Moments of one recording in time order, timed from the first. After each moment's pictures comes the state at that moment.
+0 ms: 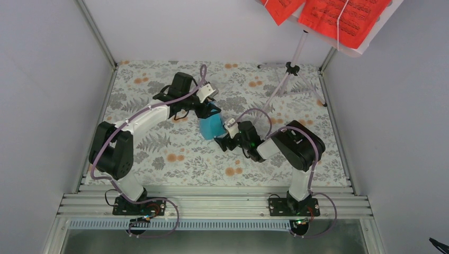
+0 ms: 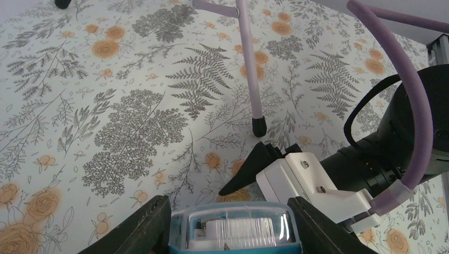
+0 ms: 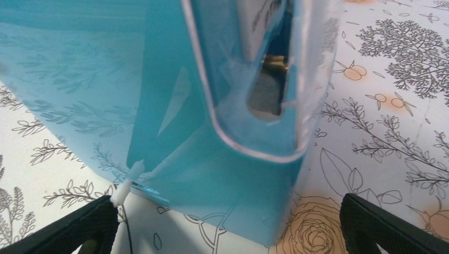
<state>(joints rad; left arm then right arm) -0.46 1.68 1.24 -0.29 0.65 0.30 0.66 1.89 0.58 0.77 -0.16 -0.05</state>
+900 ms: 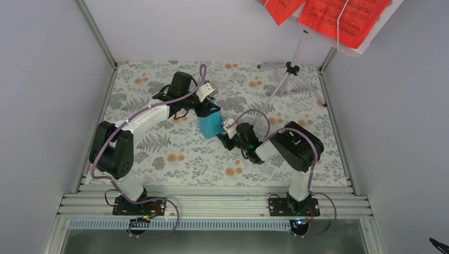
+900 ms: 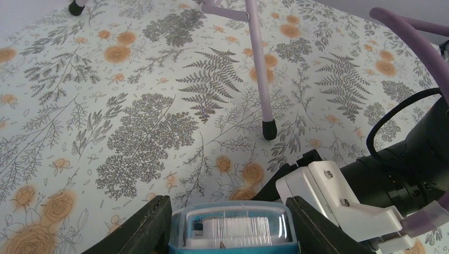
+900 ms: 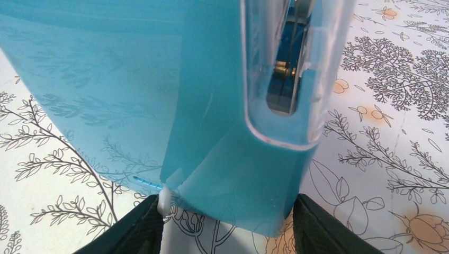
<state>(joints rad) -0.45 1.69 1.25 -0.27 0.64 0.32 0.69 1.89 0.58 0.81 -0.05 -0.05</state>
